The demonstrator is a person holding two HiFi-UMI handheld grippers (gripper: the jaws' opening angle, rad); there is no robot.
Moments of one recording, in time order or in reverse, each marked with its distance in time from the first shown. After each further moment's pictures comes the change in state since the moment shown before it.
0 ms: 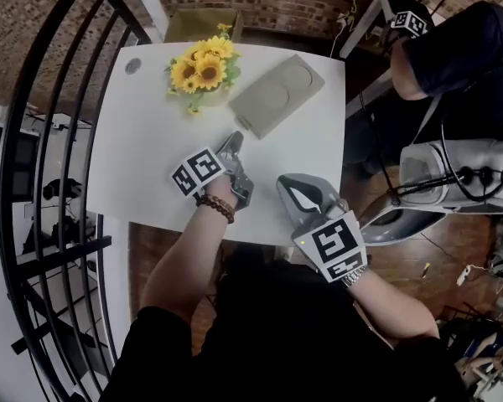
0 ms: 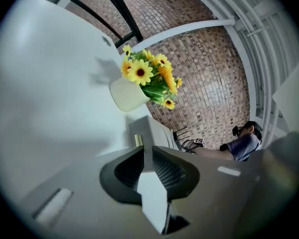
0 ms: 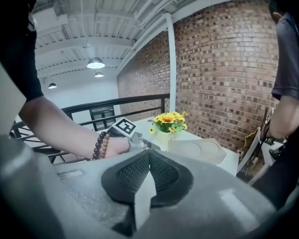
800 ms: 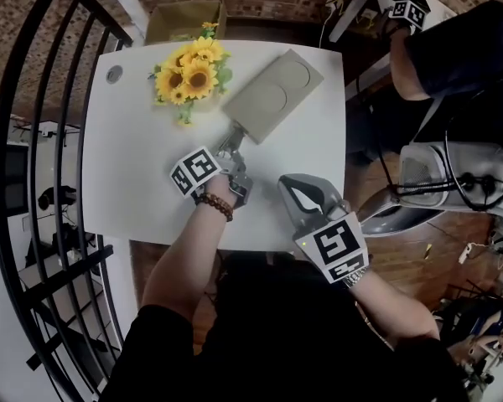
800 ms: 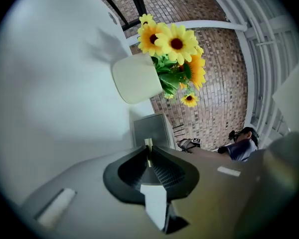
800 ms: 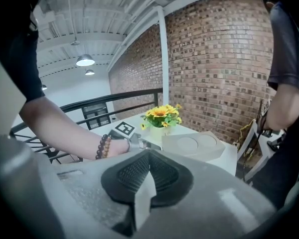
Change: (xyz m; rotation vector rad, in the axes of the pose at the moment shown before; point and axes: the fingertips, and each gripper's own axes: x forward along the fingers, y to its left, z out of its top) left arm 0.046 0.019 0.003 -0.086 0.088 -0.087; right arm 0.031 -0.024 -0.006 0.061 0.049 -0.059
